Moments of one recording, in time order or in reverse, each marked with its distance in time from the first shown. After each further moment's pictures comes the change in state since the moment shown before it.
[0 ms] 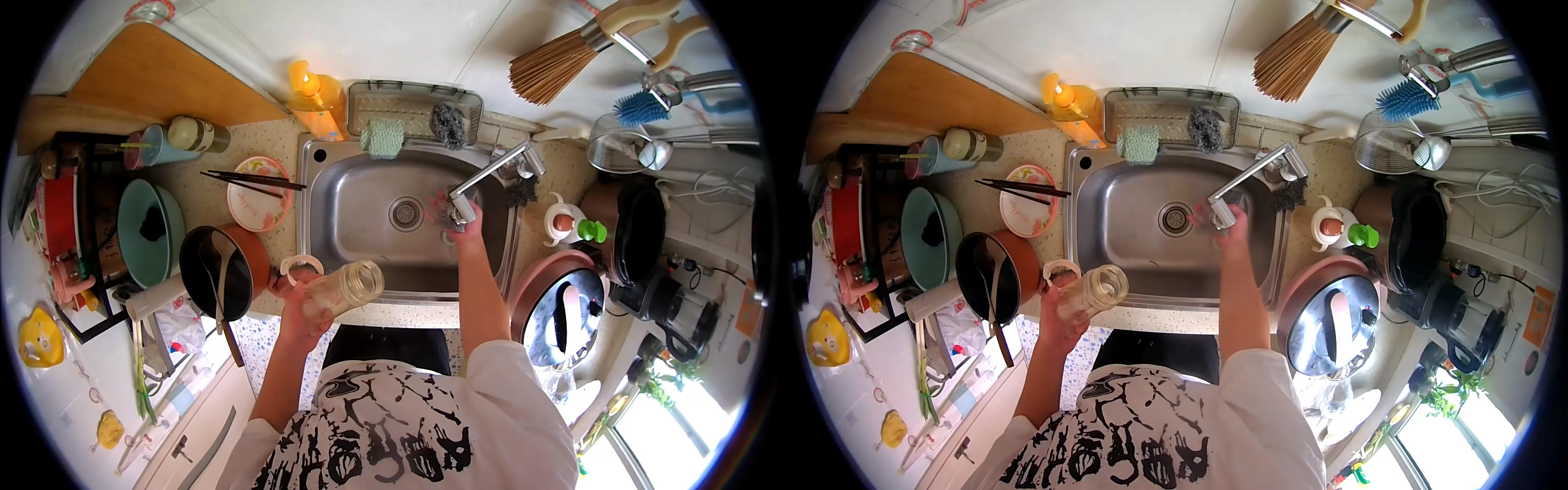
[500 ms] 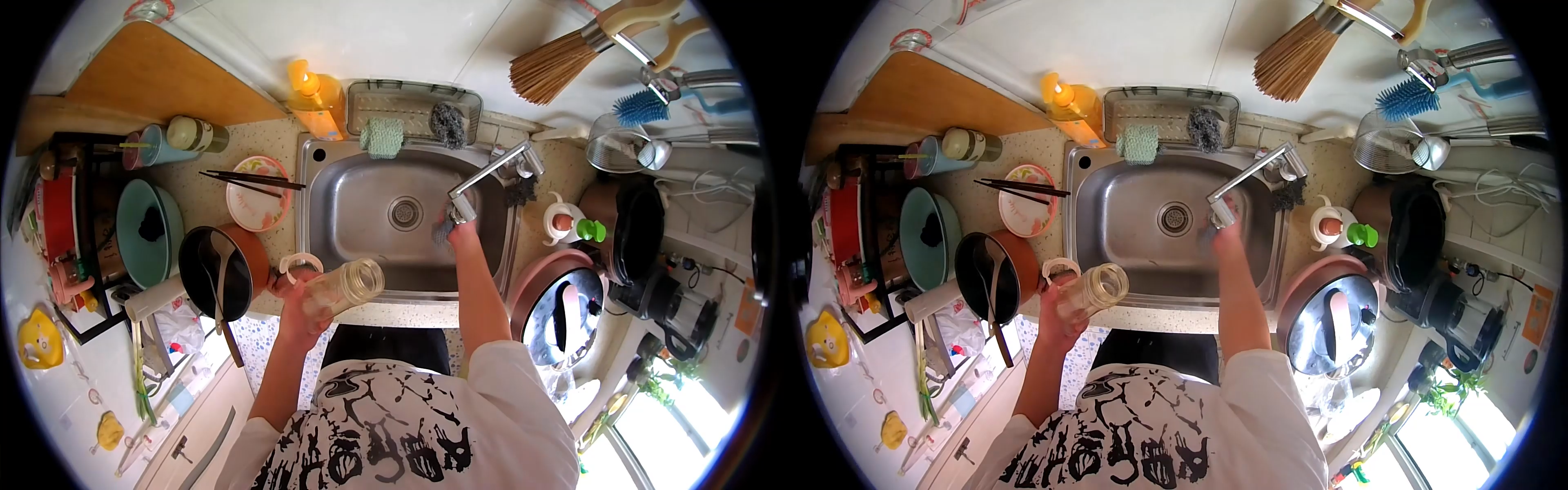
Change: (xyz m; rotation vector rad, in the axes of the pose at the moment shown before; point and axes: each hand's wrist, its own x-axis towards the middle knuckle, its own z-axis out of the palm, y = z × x) left_hand 0.003 0.001 -0.003 -0.026 0.011 -0.034; right_hand 0.003 0.016 0.012 -0.274 0.299 -0.300
